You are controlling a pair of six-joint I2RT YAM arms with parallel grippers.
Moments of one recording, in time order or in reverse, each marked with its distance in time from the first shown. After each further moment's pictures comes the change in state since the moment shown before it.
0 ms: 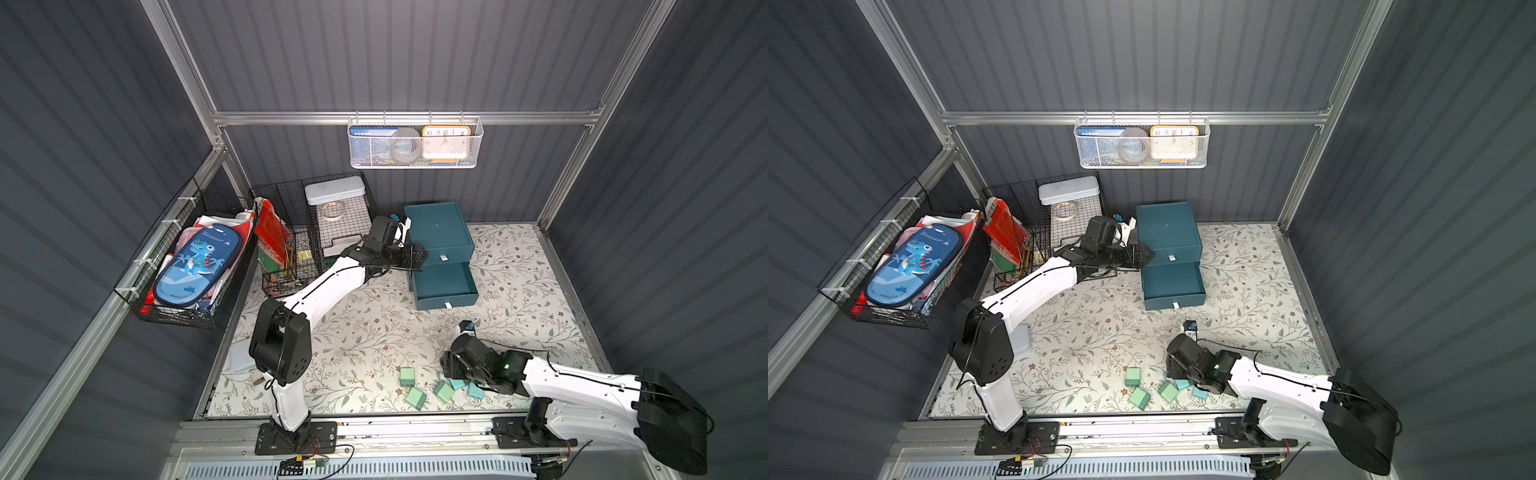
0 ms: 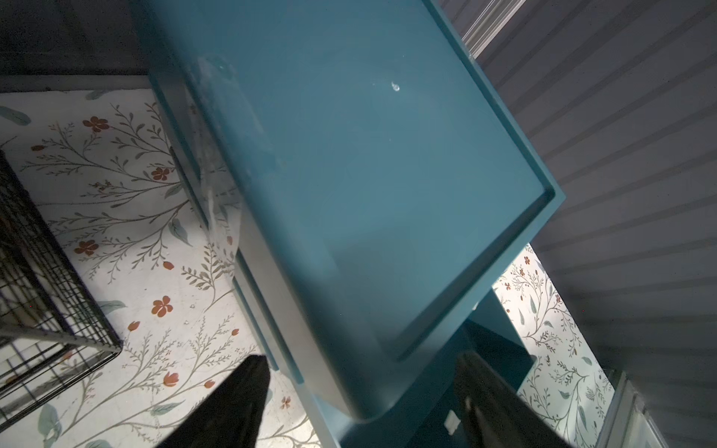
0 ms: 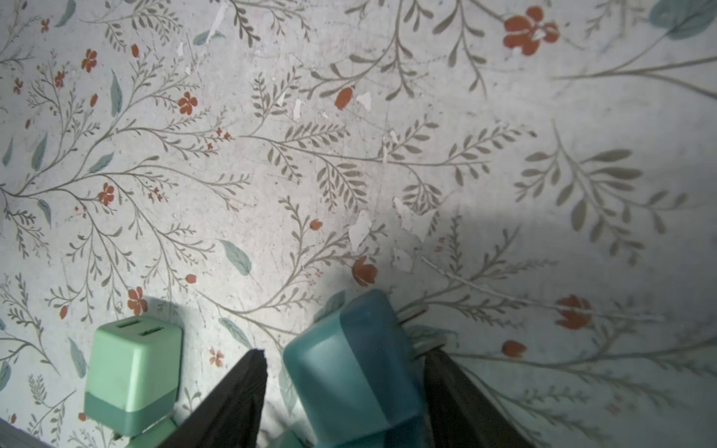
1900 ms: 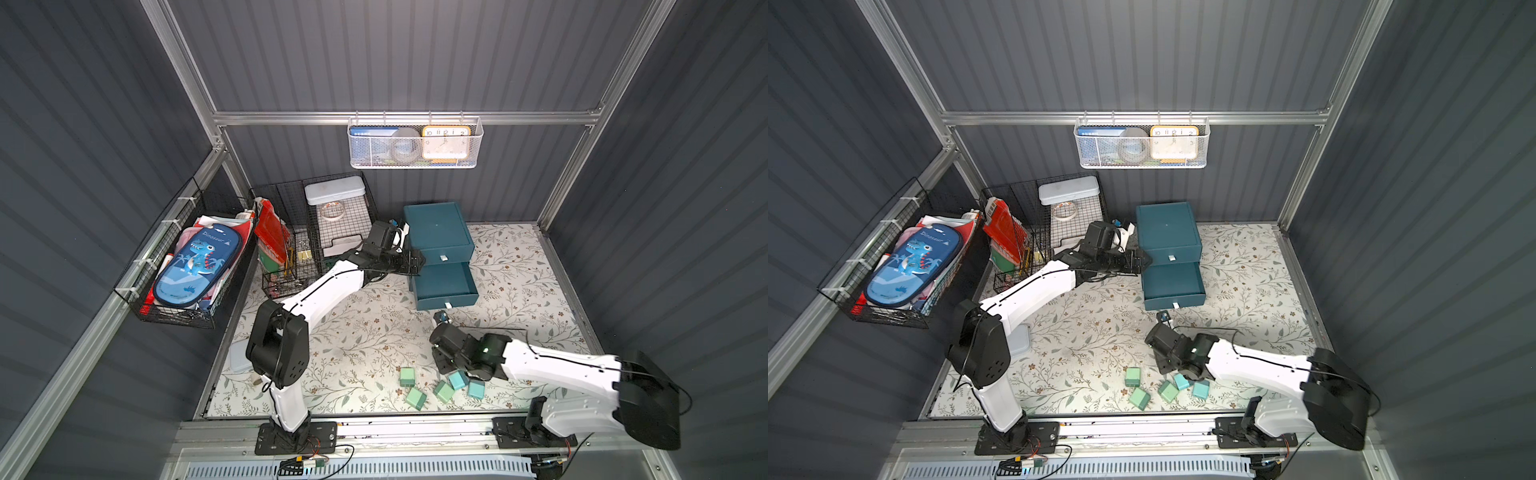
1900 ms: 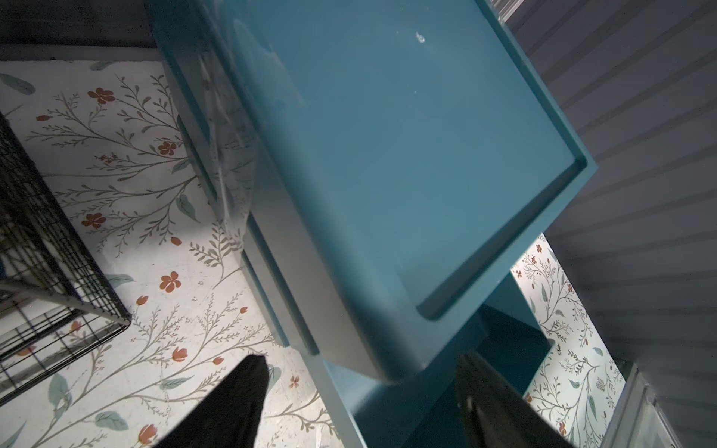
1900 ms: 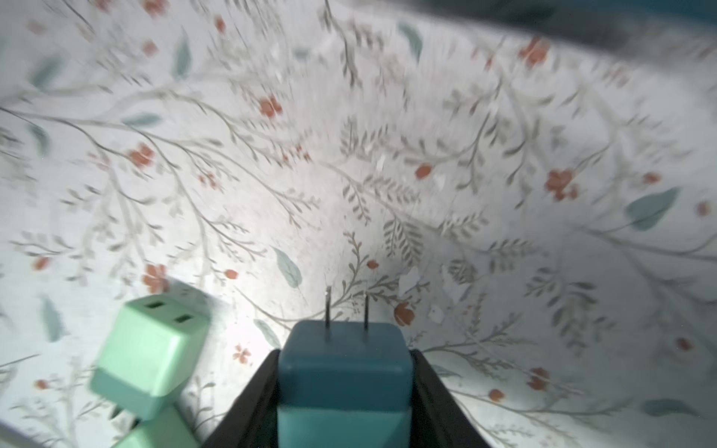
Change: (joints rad) left arm 0.000 -0.024 -0.061 0.000 -0.011 0.004; right arm 0.053 0.079 0.309 -0.240 0.094 -0.311
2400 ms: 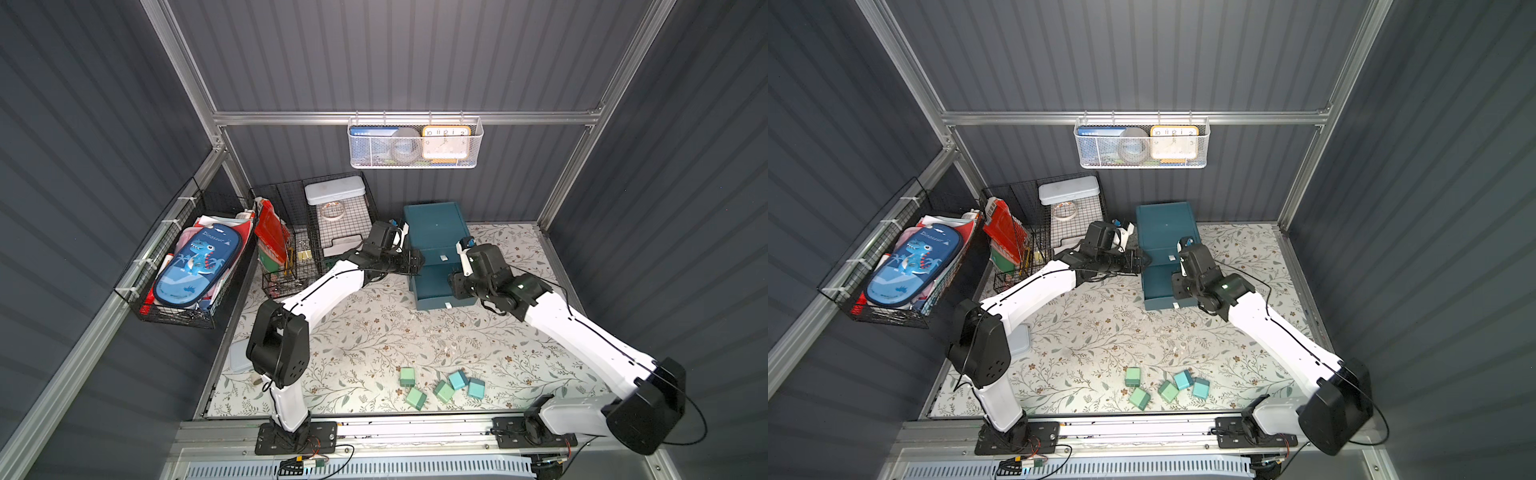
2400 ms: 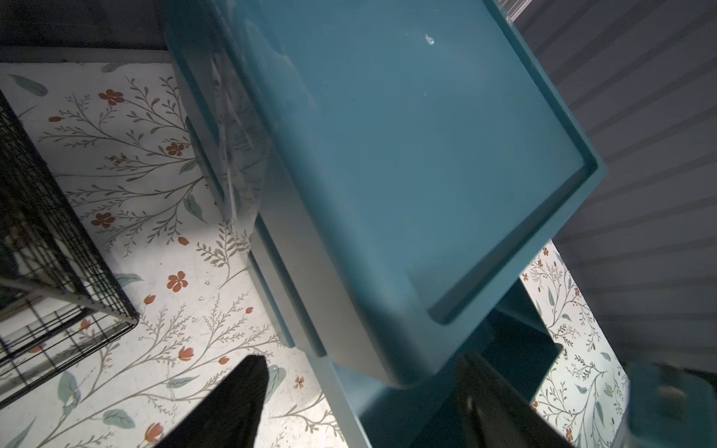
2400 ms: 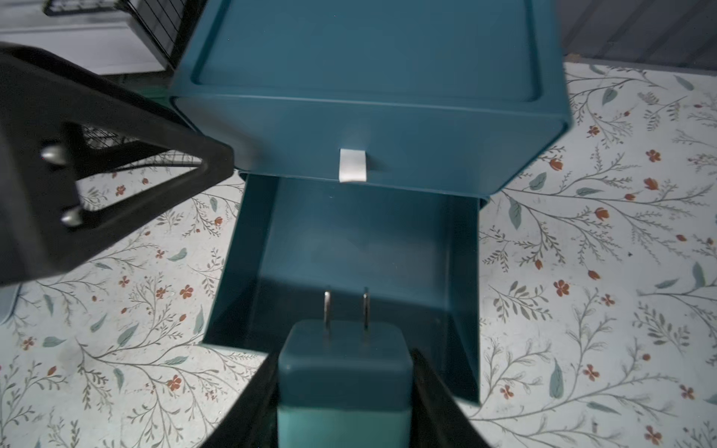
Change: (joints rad) left arm 0.000 0.002 0.000 0.000 -0.014 0.000; right arm -0.452 0.159 0.440 -0.055 -0.142 -0.327
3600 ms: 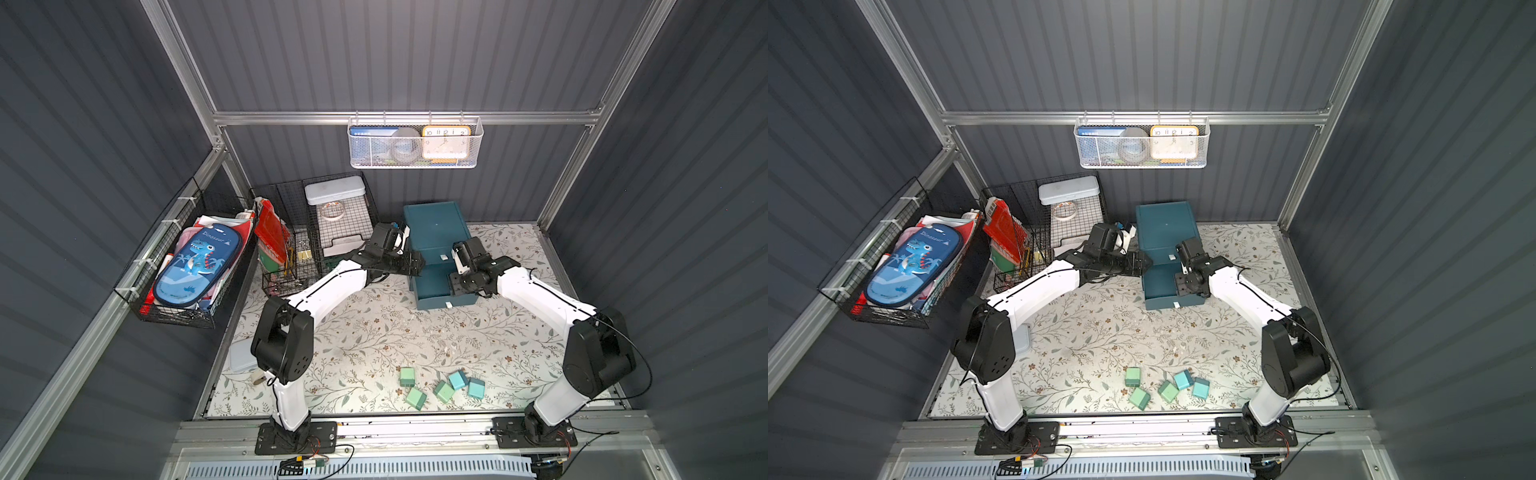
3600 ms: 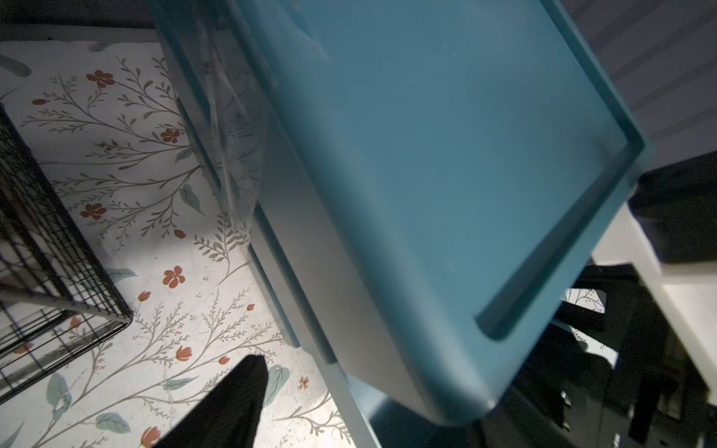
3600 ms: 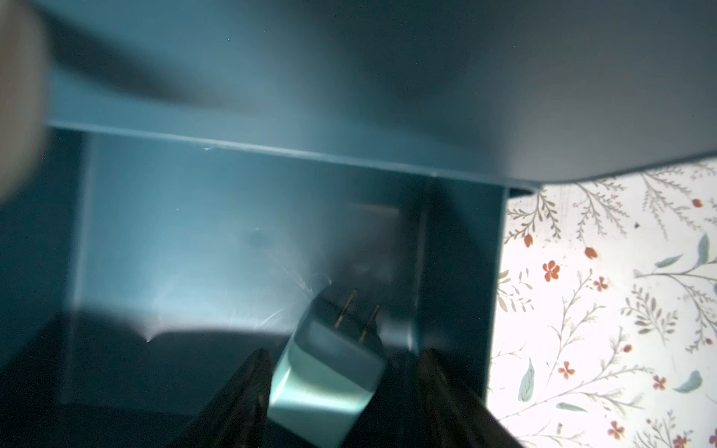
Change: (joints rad) left arm 0.000 0.035 0.004 0.001 0.003 0.008; right arm -0.114 0.280 0.098 -0.091 0.006 -0.090
